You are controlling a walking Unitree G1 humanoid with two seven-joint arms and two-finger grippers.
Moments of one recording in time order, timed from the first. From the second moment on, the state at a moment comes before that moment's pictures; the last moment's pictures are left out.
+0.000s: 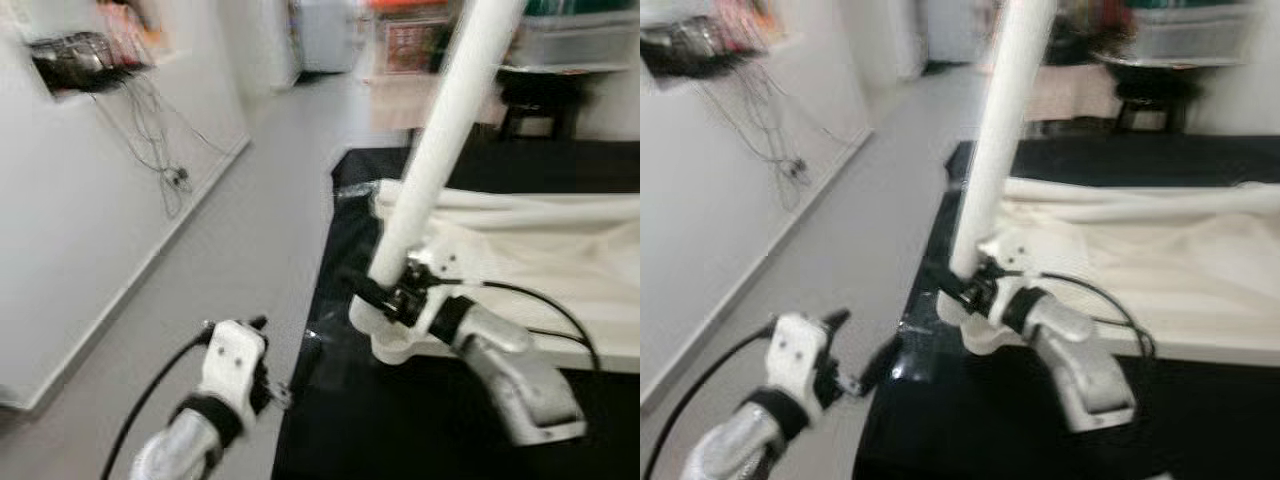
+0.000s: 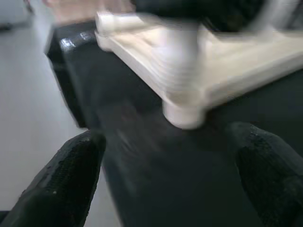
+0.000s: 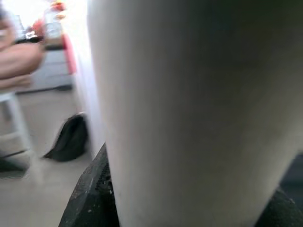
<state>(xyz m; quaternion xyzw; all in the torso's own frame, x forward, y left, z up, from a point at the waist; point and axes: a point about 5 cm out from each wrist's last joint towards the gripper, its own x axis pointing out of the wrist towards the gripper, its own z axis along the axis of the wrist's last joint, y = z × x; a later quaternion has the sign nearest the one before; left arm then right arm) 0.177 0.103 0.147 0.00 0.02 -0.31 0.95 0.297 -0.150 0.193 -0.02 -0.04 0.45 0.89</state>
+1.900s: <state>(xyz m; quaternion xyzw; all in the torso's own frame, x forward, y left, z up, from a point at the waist) 0.165 0.143 0.192 0.13 -0.01 -0.25 0.96 0.334 -0.150 0.230 -0.02 -0.05 0.61 0.79</state>
